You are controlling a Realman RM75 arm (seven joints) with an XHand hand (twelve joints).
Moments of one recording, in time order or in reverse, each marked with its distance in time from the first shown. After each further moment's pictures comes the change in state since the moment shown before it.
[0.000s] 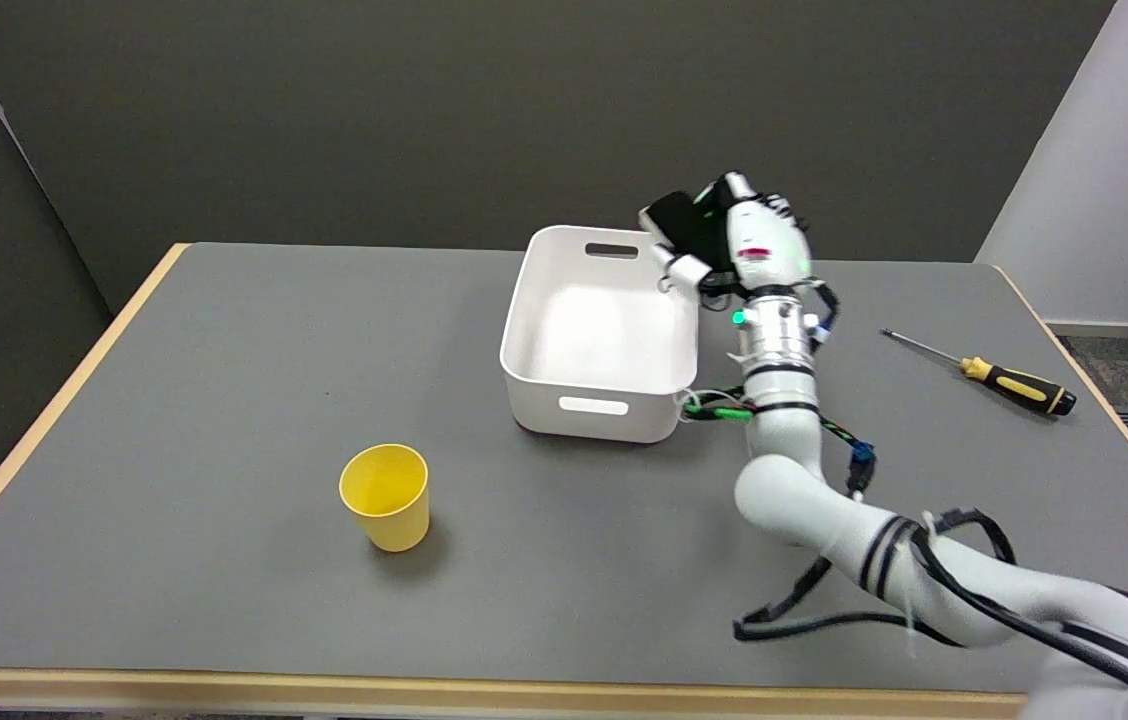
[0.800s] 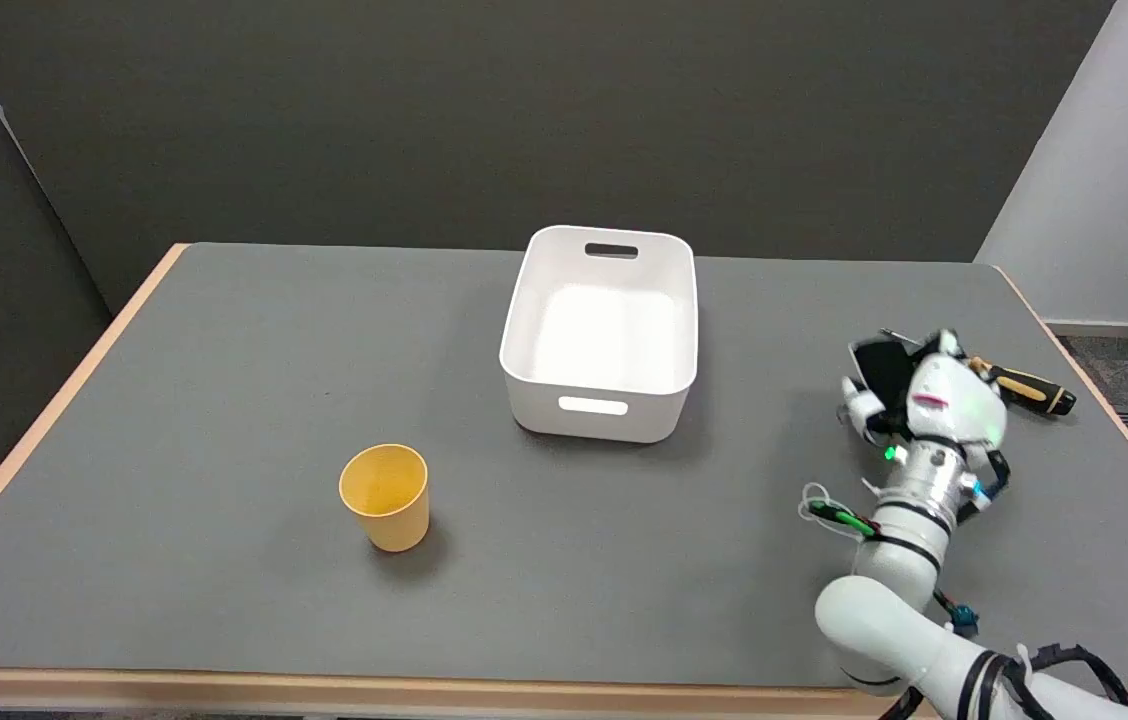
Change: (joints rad) arm -0.356 0.065 0.083 0.138 0.279 0.441 -0.233
